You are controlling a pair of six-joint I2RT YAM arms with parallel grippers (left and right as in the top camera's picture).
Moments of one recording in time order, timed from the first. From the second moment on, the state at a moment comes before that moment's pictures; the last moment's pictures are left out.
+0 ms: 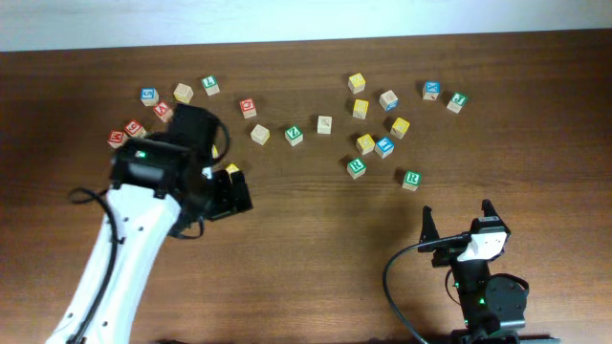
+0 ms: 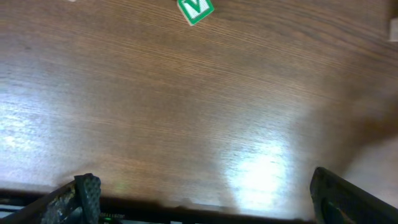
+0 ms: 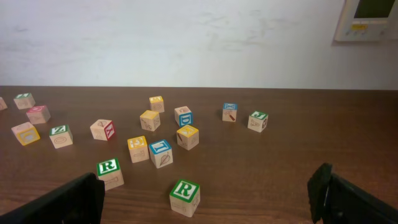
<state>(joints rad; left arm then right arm) -0.27 1.45 1.44 -1.42 0.02 -0.54 0.03 0.01 0.01 -0.07 -0.02 0.03</state>
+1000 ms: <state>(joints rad) -0.30 1.59 1.21 -1.06 -0.13 -0.86 0.03 0.01 0.01 -0.07 -0.02 0.03</state>
